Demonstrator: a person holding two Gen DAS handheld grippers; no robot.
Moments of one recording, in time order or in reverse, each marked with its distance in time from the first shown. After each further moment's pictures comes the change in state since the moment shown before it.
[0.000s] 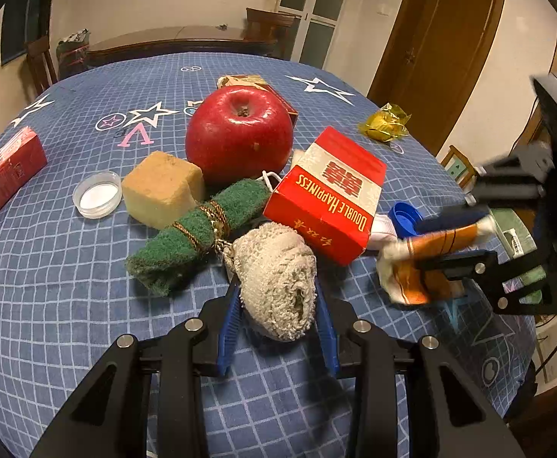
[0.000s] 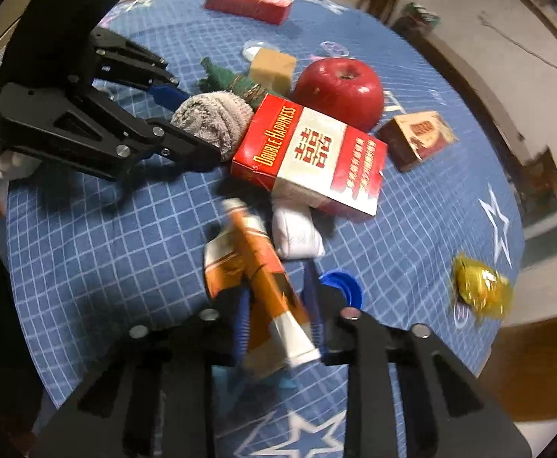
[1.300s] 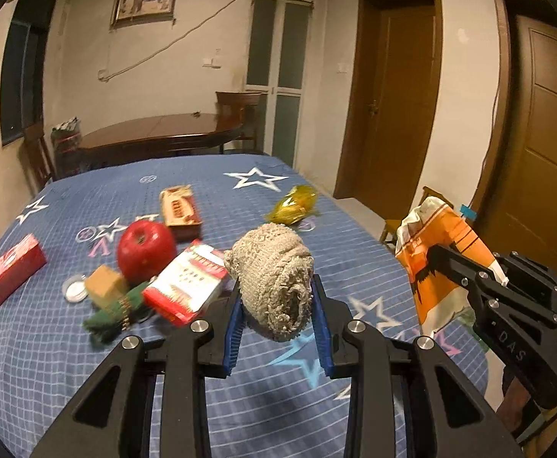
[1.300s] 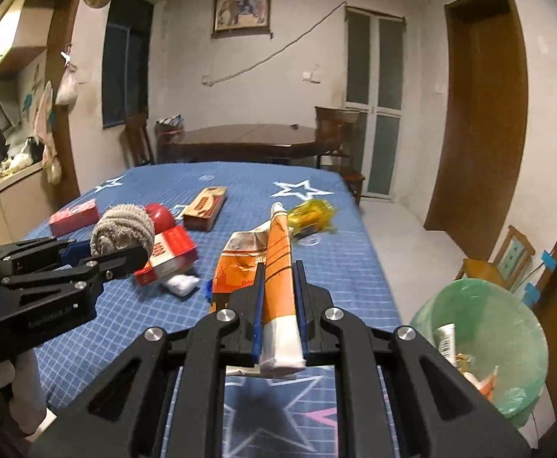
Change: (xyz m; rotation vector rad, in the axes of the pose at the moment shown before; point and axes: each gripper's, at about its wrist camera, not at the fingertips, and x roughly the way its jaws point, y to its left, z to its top) left arm -0.089 -0.151 0.002 0.149 -0.308 0.008; right arm -0.127 0.013 -0.115 0.875 -0.486 -0.489
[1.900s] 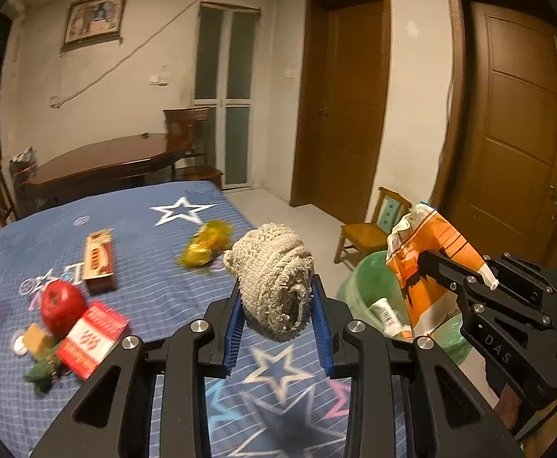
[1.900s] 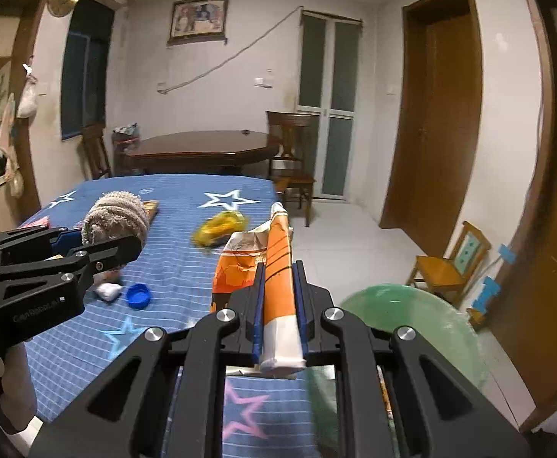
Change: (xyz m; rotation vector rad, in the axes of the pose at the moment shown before) left arm 0.027 -0.100 0.048 0.108 -0.028 -0.151; right arm -0.027 -0.088 0.009 0.043 -0.001 -0.166
